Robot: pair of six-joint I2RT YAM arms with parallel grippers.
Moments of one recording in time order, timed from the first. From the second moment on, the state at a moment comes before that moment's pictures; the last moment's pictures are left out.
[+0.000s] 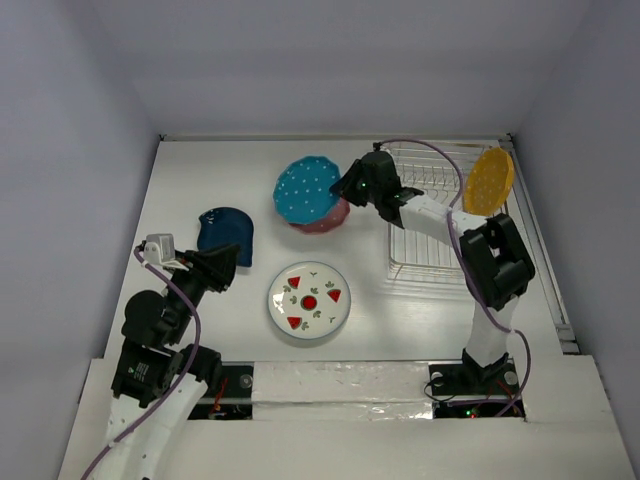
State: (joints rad) left arm -0.33 0.20 0.60 -0.34 0.03 -0.55; right arm 0.53 1.87 1.34 0.08 -0.03 0.90
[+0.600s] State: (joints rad) left arm -0.33 0.22 0.60 -0.34 0.04 -0.55; right arm 0.54 1.95 1.35 0.06 0.06 0.97
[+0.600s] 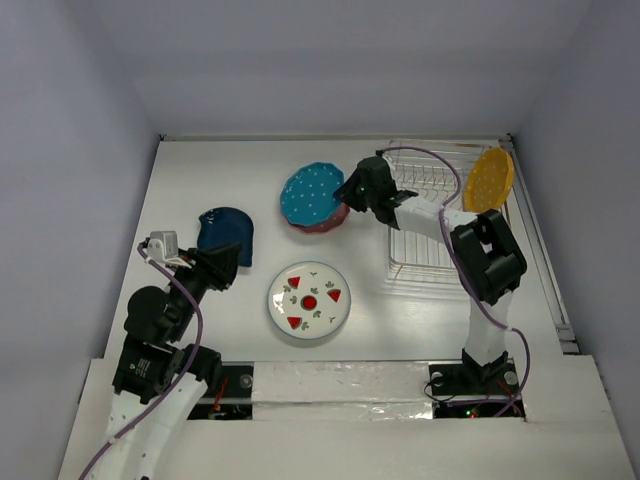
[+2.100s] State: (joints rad) left arm -0.32 0.19 0.60 -0.34 0.07 -0.54; right arm 0.17 1.21 1.03 -0.16 0.35 0.65
